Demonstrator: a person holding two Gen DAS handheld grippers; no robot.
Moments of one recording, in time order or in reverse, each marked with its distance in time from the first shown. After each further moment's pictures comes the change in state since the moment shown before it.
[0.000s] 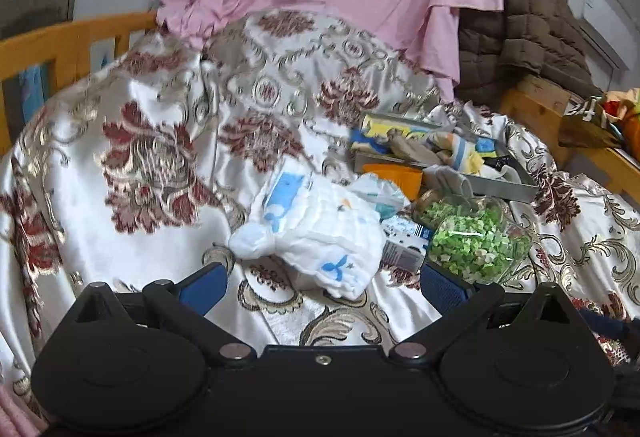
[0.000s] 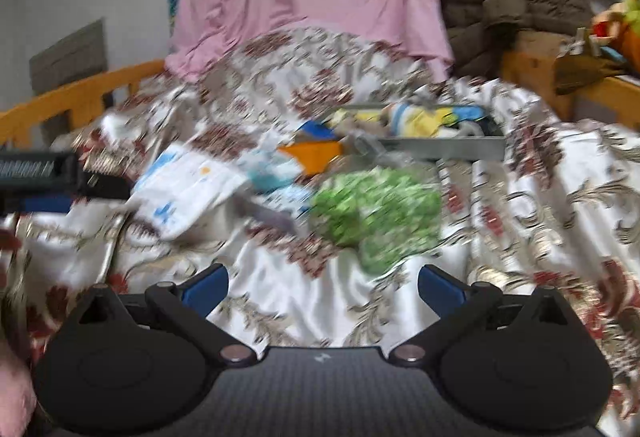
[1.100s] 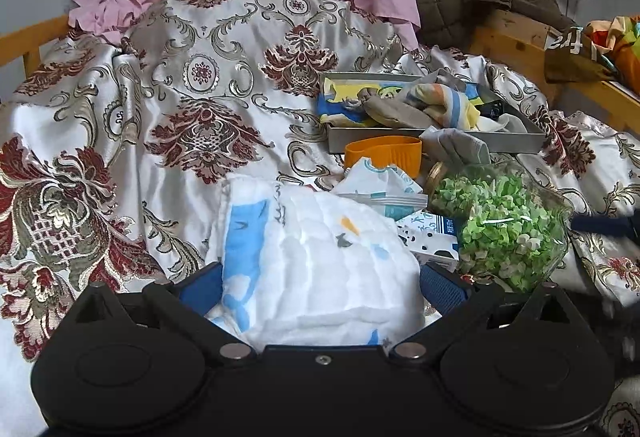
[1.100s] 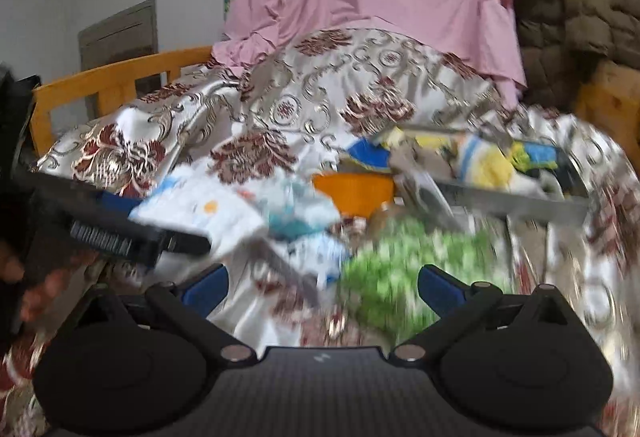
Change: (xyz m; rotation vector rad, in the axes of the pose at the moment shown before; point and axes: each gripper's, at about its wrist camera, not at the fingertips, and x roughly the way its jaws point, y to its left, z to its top) left arm 0.114 0.006 0.033 0.209 0.098 -0.115; right arm 0.083 -0.001 0.065 -0.137 -0.013 0.138
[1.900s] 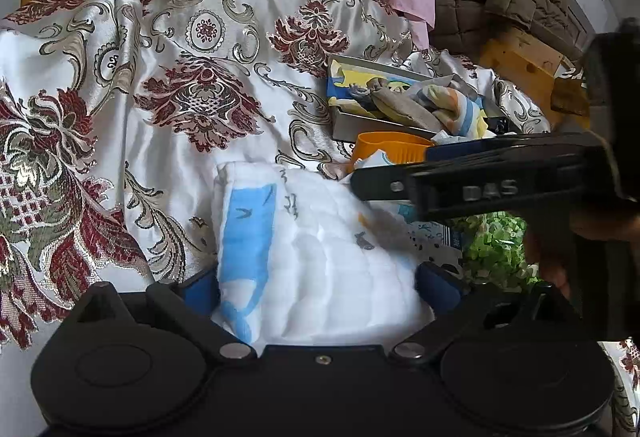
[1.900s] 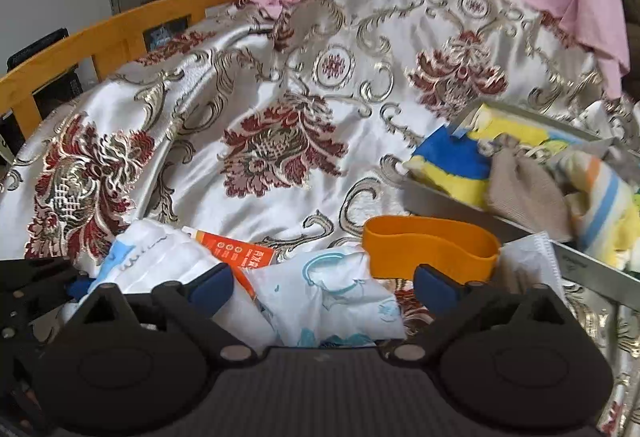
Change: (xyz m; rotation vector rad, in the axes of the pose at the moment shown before) left arm 0.029 0.029 0.001 -0.163 0.051 -0.101; right arm 0.158 0.012 0.081 -0.058 0.241 0.159
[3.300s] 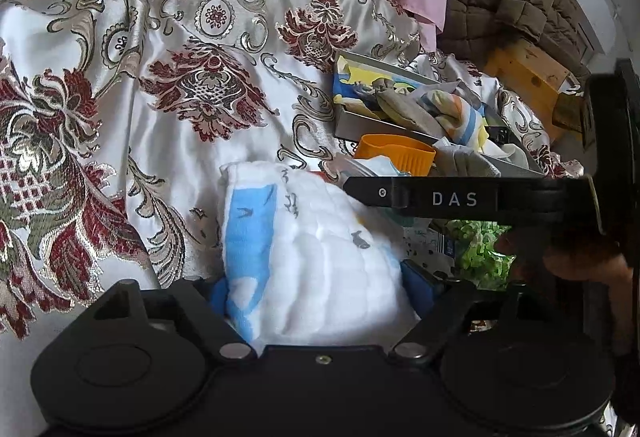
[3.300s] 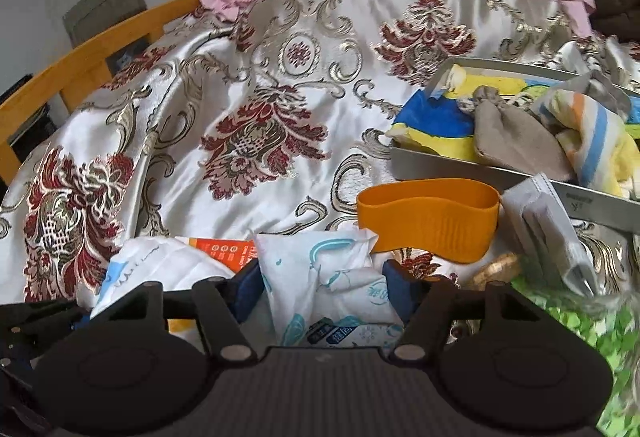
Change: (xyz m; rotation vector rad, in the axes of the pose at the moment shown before) left arm -0.001 0.007 0.007 -0.079 0.029 -0.019; right arm 0.001 -0.003 -0.013 0.195 -0.005 -0.027
